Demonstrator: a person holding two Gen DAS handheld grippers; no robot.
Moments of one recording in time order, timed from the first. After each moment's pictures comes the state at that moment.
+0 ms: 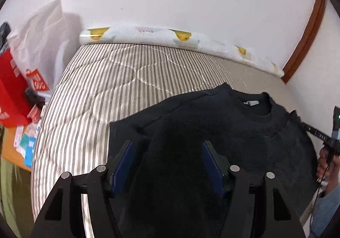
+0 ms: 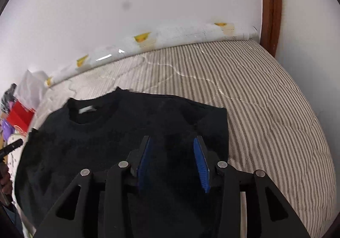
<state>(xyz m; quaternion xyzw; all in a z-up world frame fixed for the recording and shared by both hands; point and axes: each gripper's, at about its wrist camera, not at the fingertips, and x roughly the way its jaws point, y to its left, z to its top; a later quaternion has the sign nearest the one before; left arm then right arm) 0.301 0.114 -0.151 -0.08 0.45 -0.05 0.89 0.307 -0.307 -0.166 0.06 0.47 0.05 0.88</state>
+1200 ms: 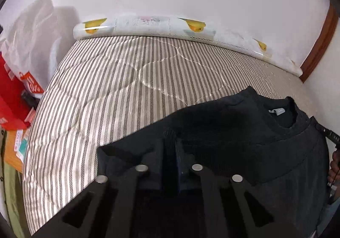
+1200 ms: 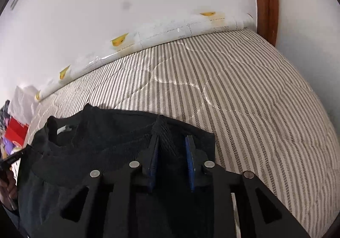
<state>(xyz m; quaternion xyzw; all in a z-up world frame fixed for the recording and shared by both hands) 0.349 0.111 -0.181 -0.07 0.48 -0.01 0.88 0.348 -0.339 -0.199 0.10 0.47 0.04 0.88</state>
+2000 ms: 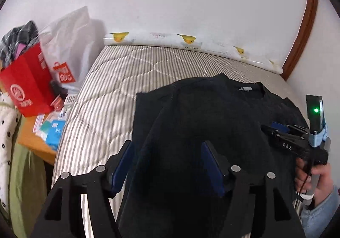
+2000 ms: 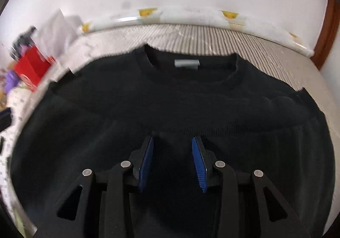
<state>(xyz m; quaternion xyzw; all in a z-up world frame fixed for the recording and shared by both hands) 0.195 0.127 -0.131 -0.07 0.42 -0.01 0.90 0.255 -0.107 -0.207 -0.05 0.49 0.11 0.86</state>
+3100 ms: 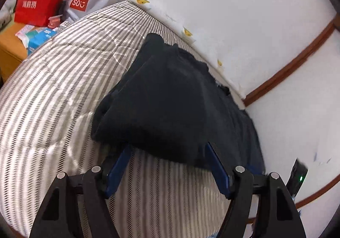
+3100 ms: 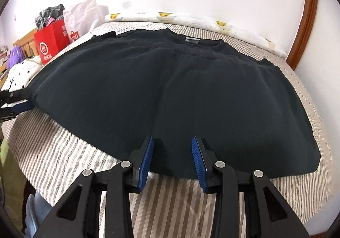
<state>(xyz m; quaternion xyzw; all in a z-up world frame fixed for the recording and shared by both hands) 0.083 0.162 -0.214 -0.33 0.38 -0.10 0.86 0.055 -0.120 -0.199 -0.09 0.43 0.11 0.89</state>
